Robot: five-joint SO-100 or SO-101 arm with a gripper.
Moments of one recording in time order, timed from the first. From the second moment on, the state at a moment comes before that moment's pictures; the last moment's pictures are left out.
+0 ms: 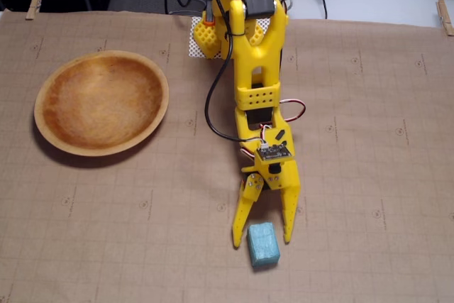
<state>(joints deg) -14.4 57.4 123.9 -41.2 94.5</state>
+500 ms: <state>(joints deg) -14.4 57.4 123.8 -41.2 94.5</state>
